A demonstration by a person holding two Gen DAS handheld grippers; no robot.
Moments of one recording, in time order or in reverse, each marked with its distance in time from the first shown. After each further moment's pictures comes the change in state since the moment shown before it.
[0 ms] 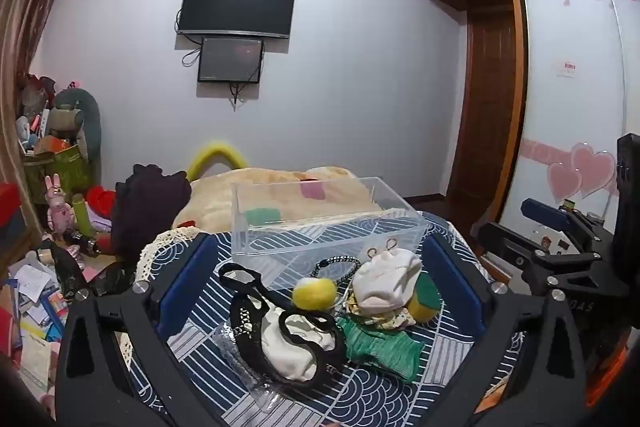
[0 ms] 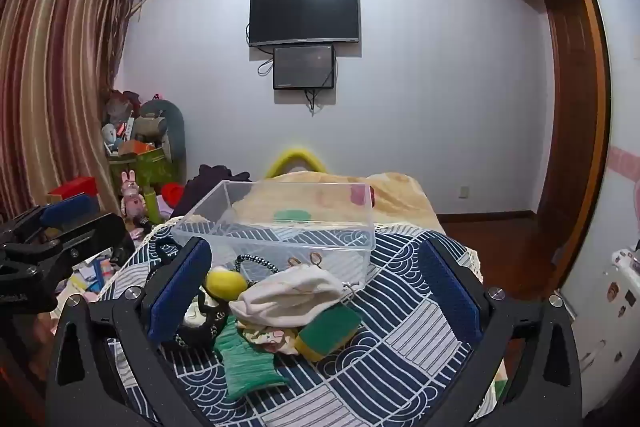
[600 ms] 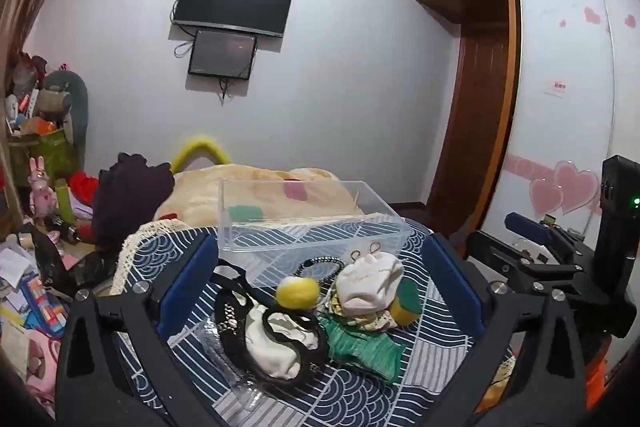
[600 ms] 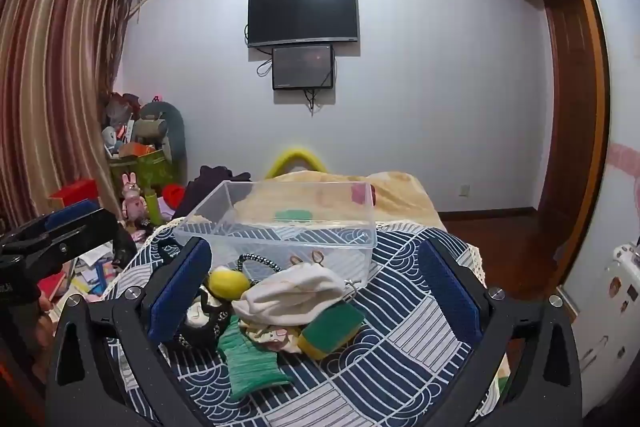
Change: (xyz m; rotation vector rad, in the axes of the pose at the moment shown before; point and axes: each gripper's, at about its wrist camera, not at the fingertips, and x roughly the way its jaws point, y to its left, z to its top) left arm -0.002 0.004 -0.002 -0.056 -0.027 -0.051; right arm -0.001 0.001 -0.001 0.012 0.000 0.004
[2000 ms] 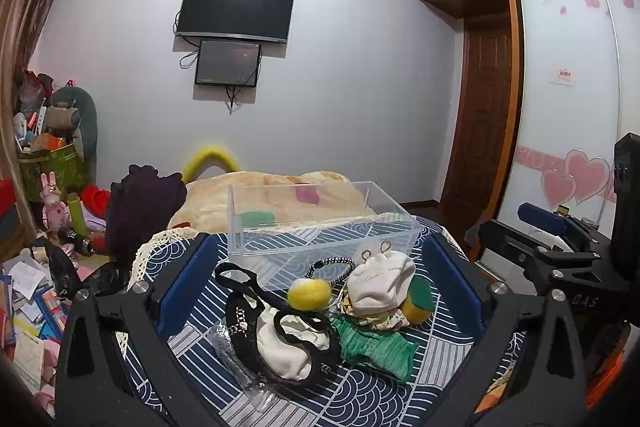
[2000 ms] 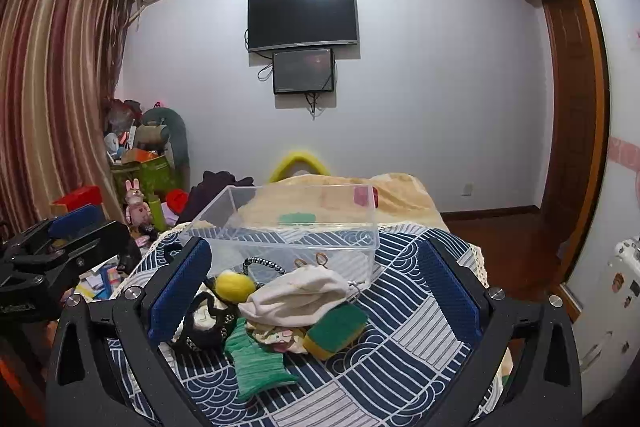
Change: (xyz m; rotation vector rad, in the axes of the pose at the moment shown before) left arm -0.004 -0.003 -0.001 0.040 -0.008 0.039; right arm -0.006 0.001 0.001 0.029 -0.012 0.011
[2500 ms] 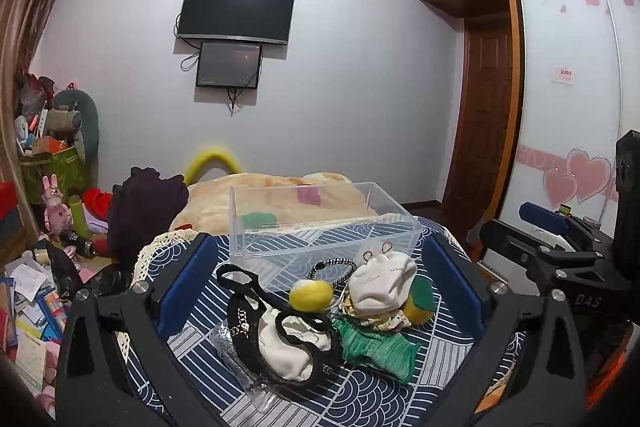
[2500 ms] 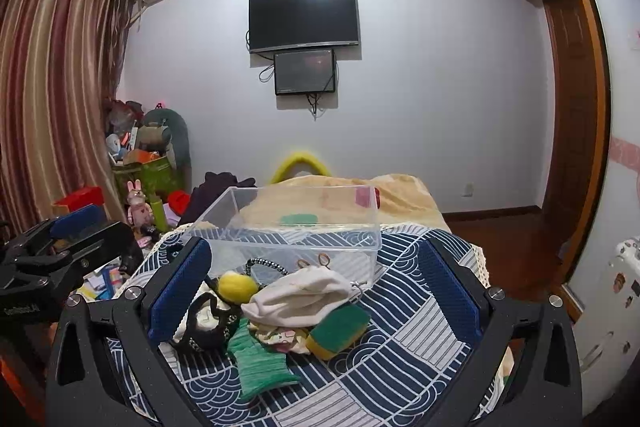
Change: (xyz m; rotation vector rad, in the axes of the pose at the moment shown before) left arm 0.001 0.000 0.001 0.003 -0.001 0.006; right arm -0.001 0.002 0.001 0.000 -0.001 0.002
